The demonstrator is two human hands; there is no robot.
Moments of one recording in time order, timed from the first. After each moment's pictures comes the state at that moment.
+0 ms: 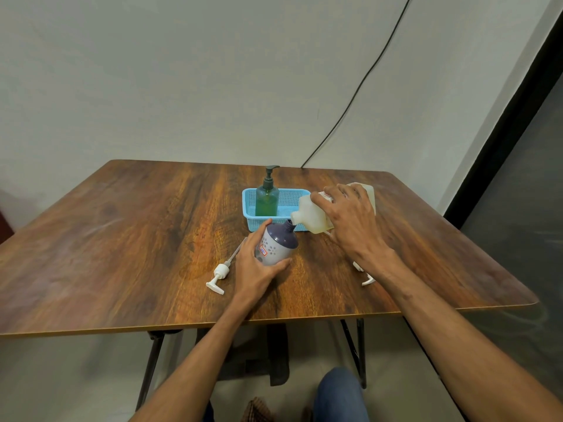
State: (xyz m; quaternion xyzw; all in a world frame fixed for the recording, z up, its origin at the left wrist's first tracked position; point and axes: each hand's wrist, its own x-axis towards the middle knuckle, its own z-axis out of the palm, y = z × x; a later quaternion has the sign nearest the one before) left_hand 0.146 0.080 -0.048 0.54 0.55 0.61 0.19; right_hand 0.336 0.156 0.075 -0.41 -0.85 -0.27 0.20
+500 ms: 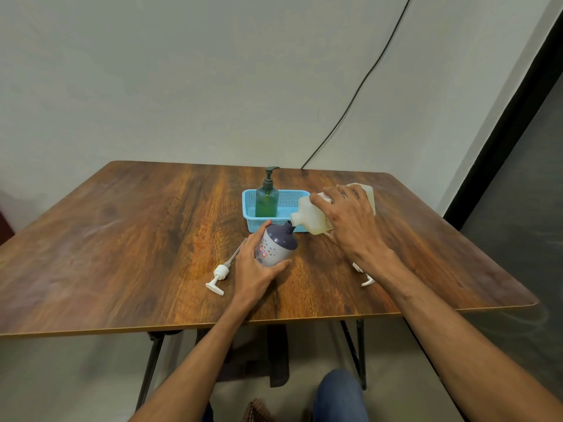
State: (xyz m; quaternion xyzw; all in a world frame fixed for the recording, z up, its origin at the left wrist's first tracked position) left_hand 0.146 0.081 -0.049 0.54 0.56 0.60 0.19; right_hand 0.335 0.154 0.076 -0.41 -0.85 -0.27 0.19
